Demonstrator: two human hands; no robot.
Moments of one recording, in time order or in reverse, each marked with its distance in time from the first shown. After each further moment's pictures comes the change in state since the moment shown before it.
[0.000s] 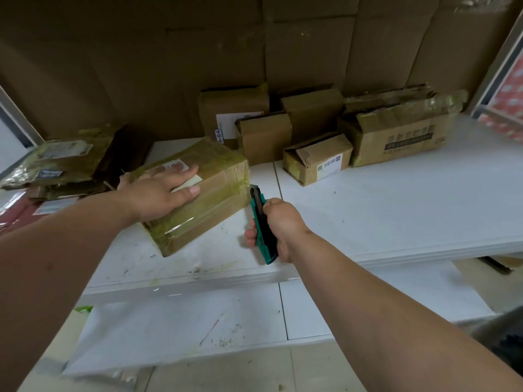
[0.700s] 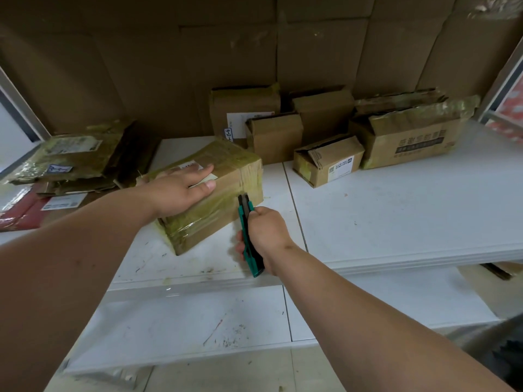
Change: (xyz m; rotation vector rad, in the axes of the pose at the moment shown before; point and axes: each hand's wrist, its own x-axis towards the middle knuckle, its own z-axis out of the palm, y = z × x) left_hand 0.009 -0.003 0.008 -0.118 0.011 0.007; right_hand -0.009 0.022 0.043 -0.179 0.037 -0.052
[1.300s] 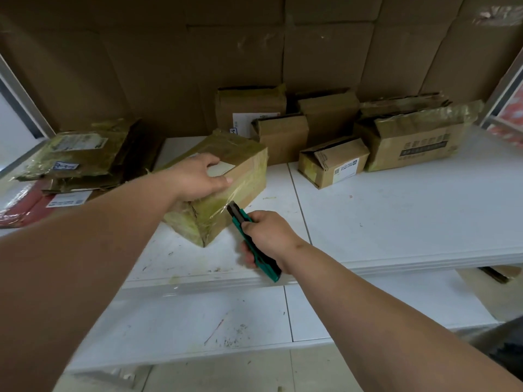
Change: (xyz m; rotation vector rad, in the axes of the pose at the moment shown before) left_hand 0.010 0.026 -0.014 -0.388 0.030 -0.034; right_hand -0.004 -0.003 -0.002 -0.297 -0.181 -0.070
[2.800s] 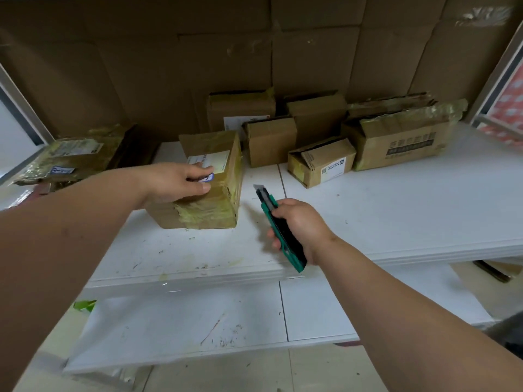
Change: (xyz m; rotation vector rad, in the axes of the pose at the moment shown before) left_hand -0.018 0.002 -0.017 0.269 -0.172 0.032; right_hand -0.025 0.002 -0.067 0.217 0.075 -0.062
